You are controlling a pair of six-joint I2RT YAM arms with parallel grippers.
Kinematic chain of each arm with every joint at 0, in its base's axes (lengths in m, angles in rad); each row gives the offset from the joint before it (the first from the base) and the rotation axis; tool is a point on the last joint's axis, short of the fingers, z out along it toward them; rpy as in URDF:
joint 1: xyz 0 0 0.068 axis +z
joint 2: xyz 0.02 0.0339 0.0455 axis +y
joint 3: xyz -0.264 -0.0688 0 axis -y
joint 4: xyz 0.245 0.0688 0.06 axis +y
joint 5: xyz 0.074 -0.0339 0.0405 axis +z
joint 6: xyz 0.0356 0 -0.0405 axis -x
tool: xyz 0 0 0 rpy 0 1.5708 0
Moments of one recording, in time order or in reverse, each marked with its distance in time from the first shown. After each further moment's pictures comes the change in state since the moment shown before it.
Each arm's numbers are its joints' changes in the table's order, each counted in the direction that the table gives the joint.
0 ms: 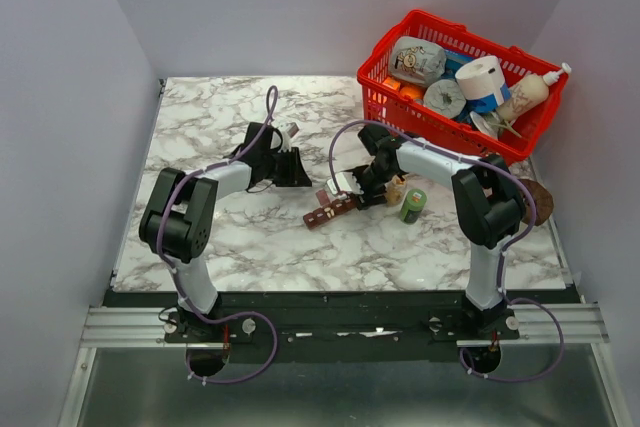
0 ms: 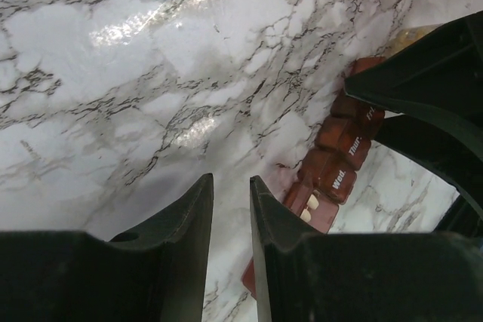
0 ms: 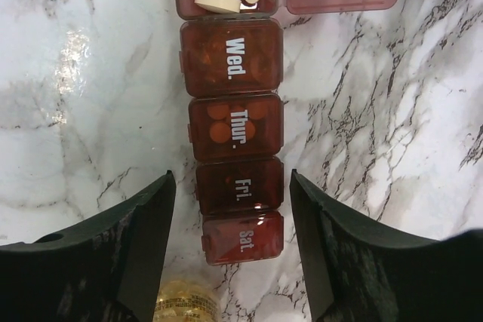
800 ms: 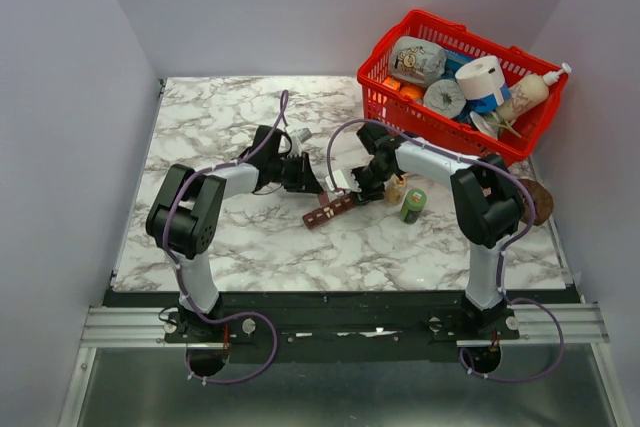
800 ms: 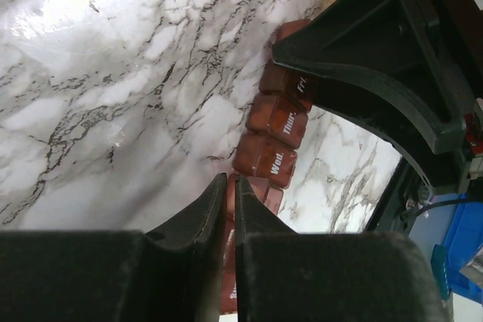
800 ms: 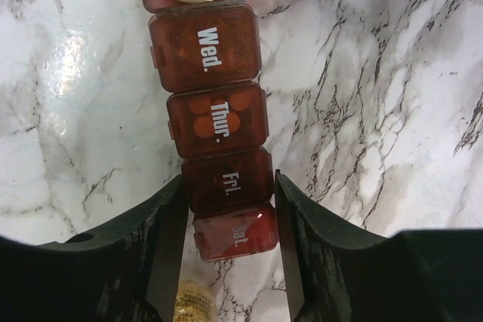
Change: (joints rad) left arm -0.048 0.054 0.006 -0.064 -0.190 0.031; right arm 0.003 0.006 0.006 -0.029 -0.024 -0.054
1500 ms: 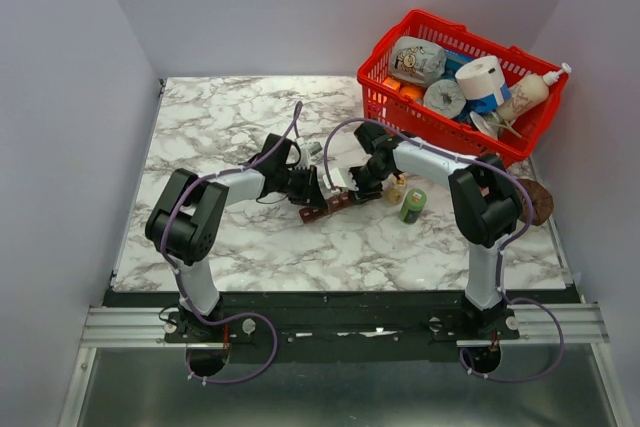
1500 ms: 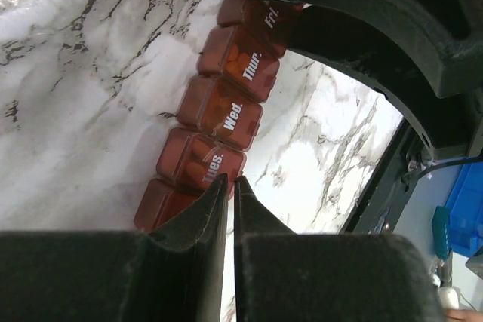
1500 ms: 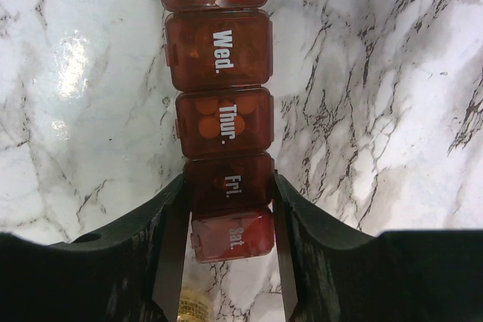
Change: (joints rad) left arm -0.069 -0.039 -0.039 0.101 -0.008 -0.055; right arm 0.012 0.011 0.016 -0.014 -0.014 -0.050
